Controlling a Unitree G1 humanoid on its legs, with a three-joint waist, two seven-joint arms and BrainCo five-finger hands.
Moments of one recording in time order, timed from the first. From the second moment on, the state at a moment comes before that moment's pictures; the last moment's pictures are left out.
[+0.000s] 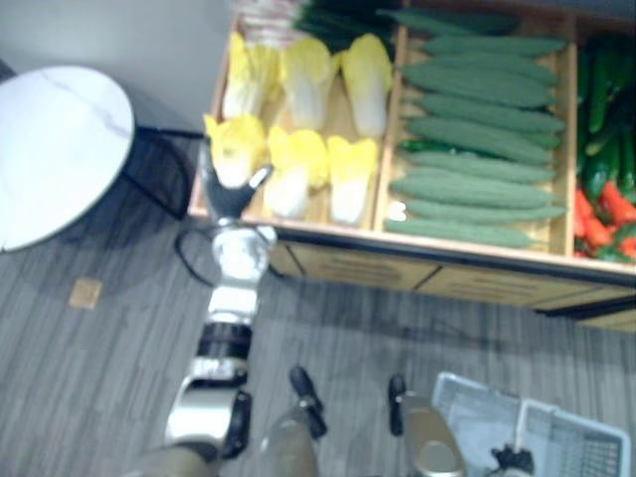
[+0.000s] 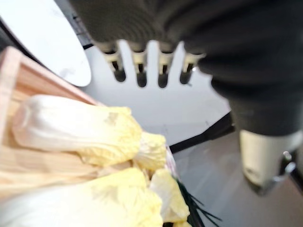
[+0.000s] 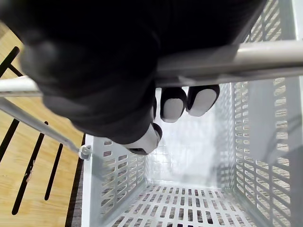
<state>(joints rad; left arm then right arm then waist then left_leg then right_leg) -0.67 0.23 0.09 0.40 0.18 0.00 0.51 0.16 -0.02 -0.37 0.80 -0.04 -0.03 -0.30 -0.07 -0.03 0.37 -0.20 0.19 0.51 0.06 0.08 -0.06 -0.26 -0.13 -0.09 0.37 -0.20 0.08</state>
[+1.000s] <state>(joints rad) -0.98 0.20 0.23 0.73 0.22 0.08 0.45 0.05 -0.03 -0.27 0.70 -0.02 -0.03 -0.36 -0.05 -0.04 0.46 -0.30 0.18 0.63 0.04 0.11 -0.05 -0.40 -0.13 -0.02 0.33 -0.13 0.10</state>
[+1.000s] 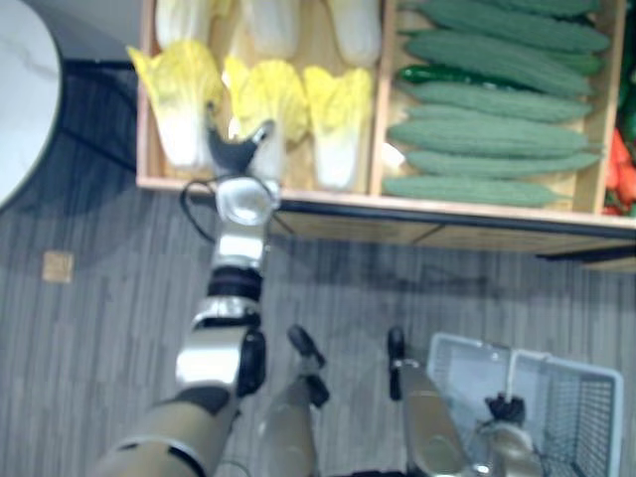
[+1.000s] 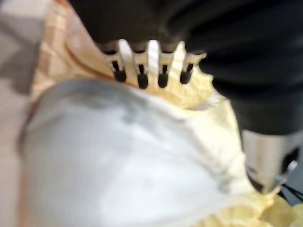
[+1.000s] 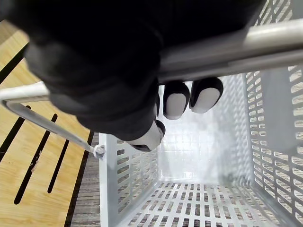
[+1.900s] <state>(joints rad) -1.11 0.28 0.14 0.76 0.37 0.09 0.38 0.01 -0.08 -0.22 0.64 0.02 -0.06 -0.31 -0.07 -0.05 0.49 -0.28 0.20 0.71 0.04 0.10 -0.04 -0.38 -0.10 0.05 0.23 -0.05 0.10</state>
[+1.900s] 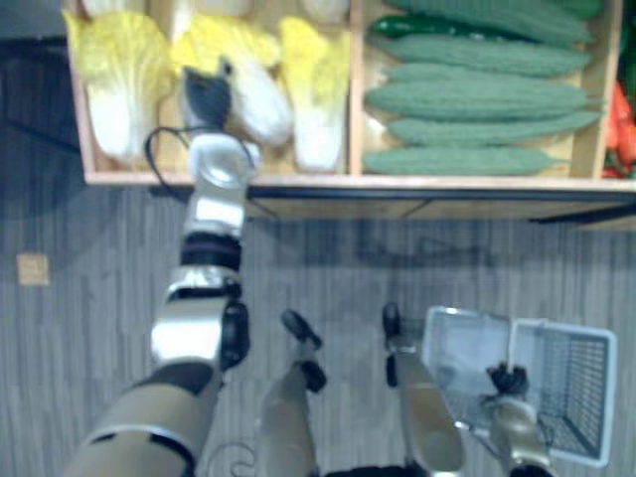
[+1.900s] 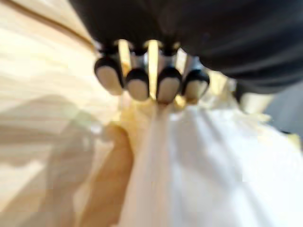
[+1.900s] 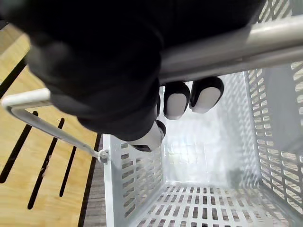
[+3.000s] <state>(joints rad) -0.28 0.19 -0.19 0.06 0.72 0.00 0.48 0.18 -0.05 -0.20 0.58 -0.08 -0.04 -0.28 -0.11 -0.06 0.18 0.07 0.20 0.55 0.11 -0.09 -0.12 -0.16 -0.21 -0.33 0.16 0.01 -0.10</state>
